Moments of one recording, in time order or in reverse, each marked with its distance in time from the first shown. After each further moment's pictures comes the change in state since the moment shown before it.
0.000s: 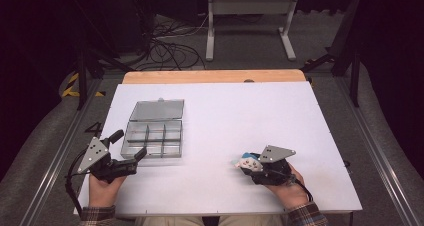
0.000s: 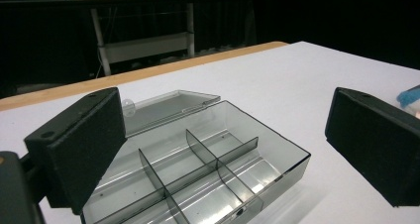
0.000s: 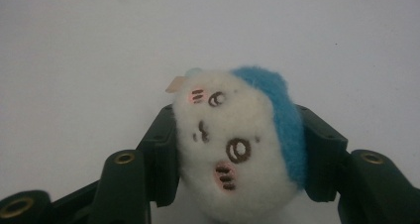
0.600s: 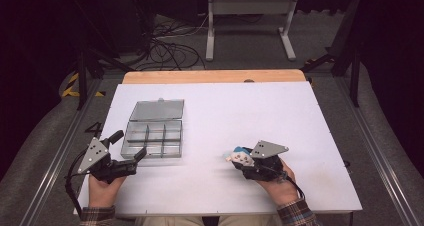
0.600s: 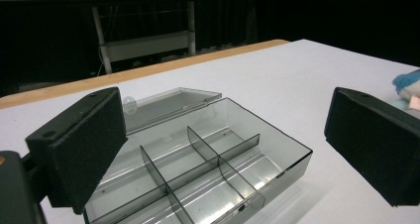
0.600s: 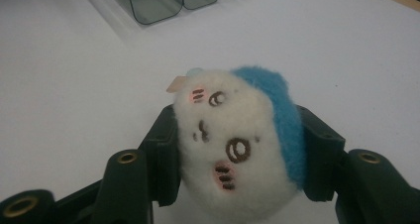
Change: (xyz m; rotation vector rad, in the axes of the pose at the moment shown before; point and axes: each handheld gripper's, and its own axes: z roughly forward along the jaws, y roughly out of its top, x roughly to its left) left arm 0.001 -0.001 -0.001 0.009 0.006 0.003; right arm 0.011 0.027 0.008 -0.058 -0.021 0.003
